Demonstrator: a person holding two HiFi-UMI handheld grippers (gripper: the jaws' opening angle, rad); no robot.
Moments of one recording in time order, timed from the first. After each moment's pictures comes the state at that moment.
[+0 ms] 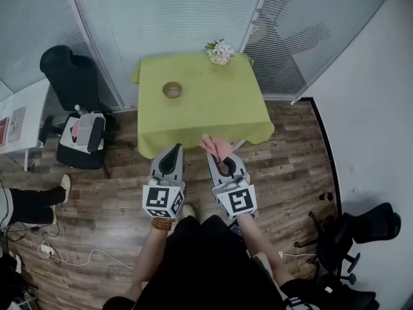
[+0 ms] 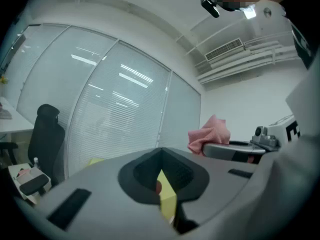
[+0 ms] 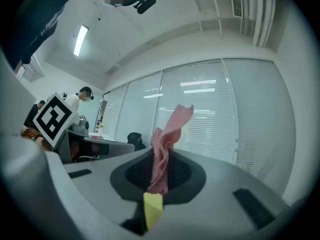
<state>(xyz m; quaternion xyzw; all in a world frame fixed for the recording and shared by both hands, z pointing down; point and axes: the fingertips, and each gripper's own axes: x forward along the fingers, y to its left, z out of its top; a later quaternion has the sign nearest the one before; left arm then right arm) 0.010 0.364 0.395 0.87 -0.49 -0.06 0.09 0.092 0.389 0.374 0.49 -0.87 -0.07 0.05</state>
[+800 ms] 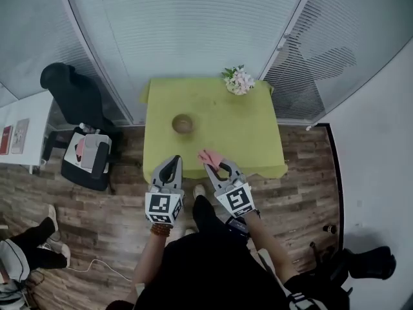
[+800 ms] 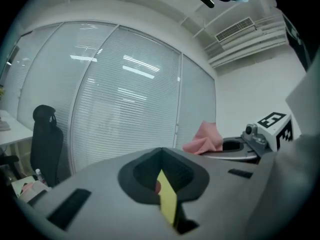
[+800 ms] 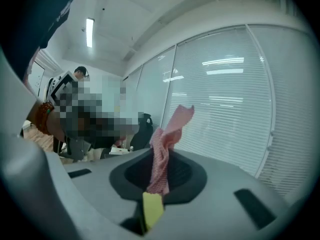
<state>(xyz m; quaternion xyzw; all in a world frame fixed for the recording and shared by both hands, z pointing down) 0.004 0.176 0.448 0.84 -0.53 0.01 0.09 0.088 0.185 0.458 0.37 -0.91 -0.05 0.16</state>
